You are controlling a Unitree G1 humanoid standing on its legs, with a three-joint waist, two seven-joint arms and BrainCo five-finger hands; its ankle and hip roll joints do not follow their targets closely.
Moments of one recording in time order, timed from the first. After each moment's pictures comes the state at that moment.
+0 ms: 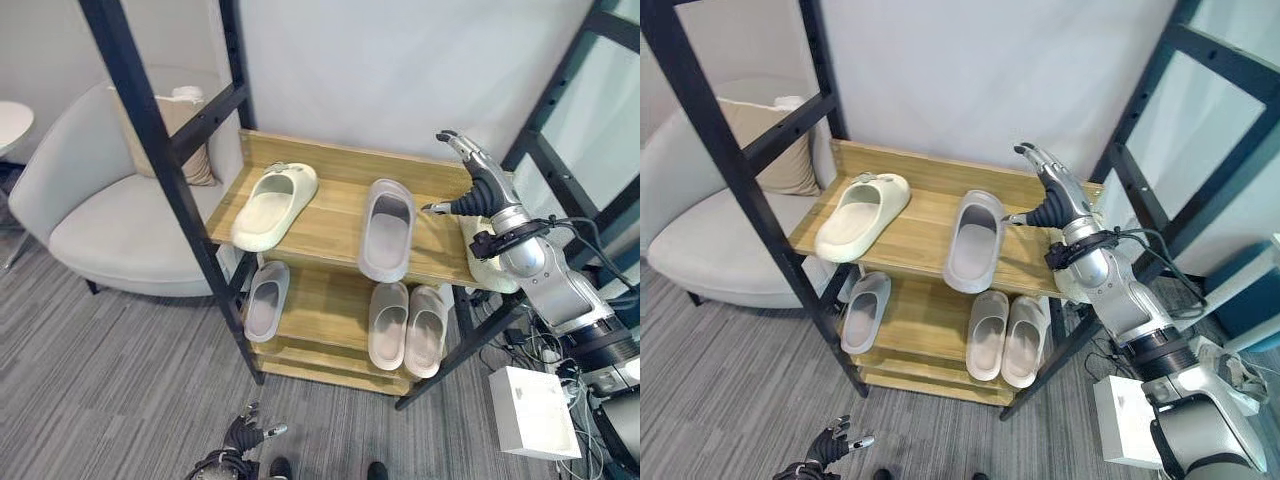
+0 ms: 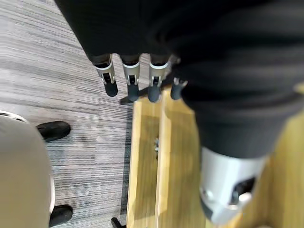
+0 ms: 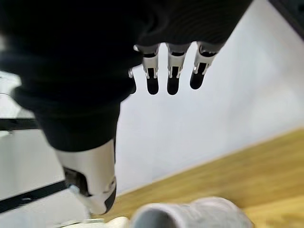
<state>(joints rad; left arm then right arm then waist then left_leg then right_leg) 0.10 0.29 -0.31 0.87 -0.30 -0.12 0.10 -0.67 -0.67 0.34 0.30 -0.21 -0.08 -0.23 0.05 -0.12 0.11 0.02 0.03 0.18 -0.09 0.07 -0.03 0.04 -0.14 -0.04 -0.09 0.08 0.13</state>
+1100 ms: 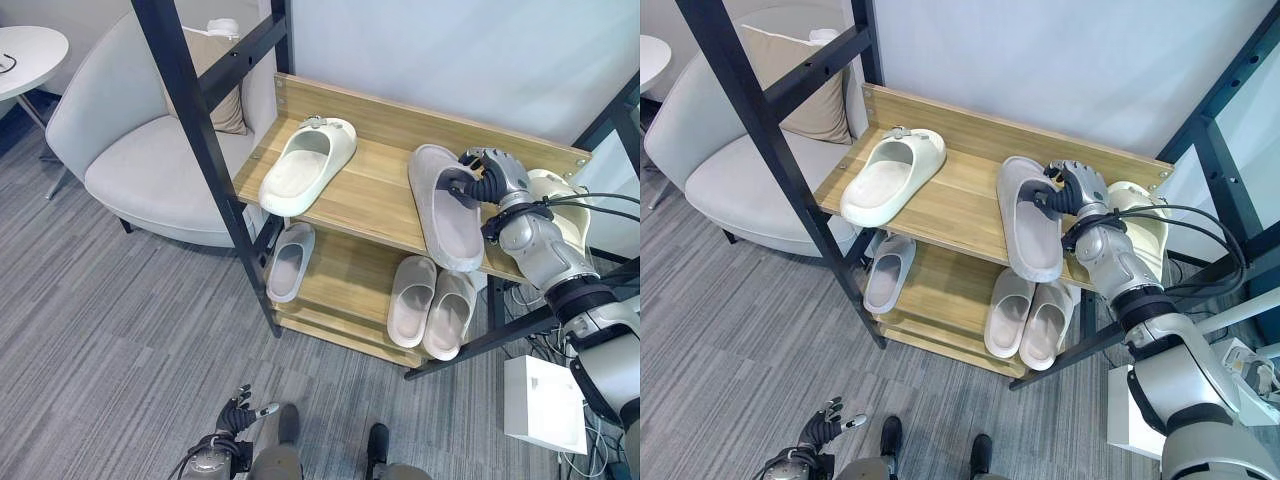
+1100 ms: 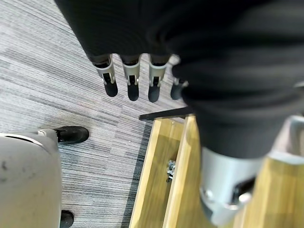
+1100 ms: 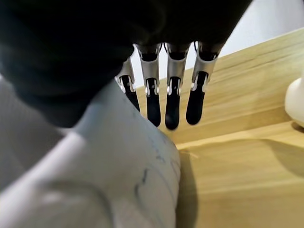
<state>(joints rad) 0.07 0.30 -0.28 0.85 -0.35 -0.14 0.11 -0.89 -0.67 0.46 0.70 -0.33 -0.04 -0.31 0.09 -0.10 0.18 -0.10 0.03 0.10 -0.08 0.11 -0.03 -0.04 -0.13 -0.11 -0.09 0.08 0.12</state>
